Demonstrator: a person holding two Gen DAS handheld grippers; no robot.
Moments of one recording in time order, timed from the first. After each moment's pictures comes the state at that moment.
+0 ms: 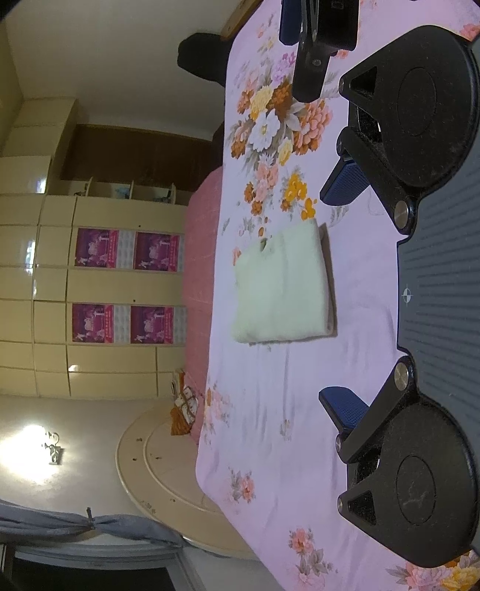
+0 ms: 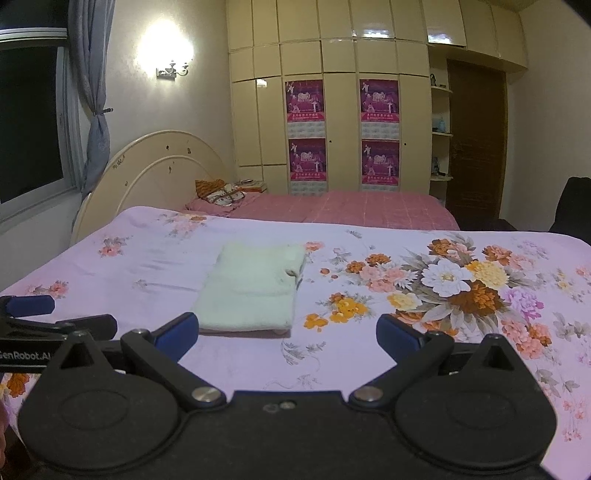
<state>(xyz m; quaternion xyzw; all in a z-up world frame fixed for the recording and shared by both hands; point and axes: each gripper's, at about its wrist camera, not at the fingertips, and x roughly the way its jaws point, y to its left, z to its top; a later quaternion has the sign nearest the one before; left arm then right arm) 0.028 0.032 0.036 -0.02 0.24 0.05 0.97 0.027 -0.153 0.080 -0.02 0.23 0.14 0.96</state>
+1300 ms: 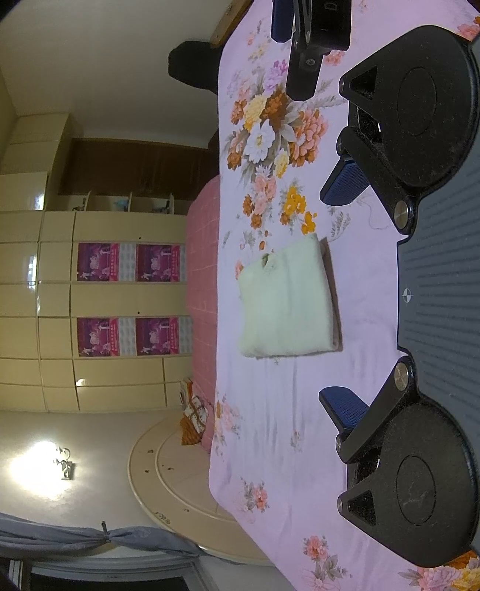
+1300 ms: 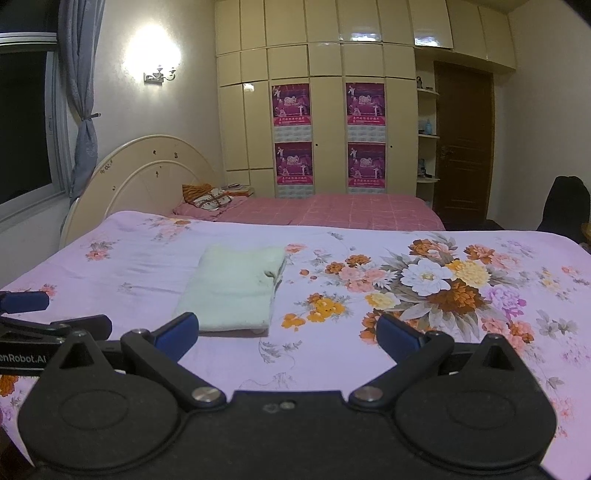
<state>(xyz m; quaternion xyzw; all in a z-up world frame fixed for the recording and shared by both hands) 0.026 0.005 0.042 0.00 0.24 0.04 0.97 0.024 -0.180 0.082 -0.02 0.22 0.12 0.97</state>
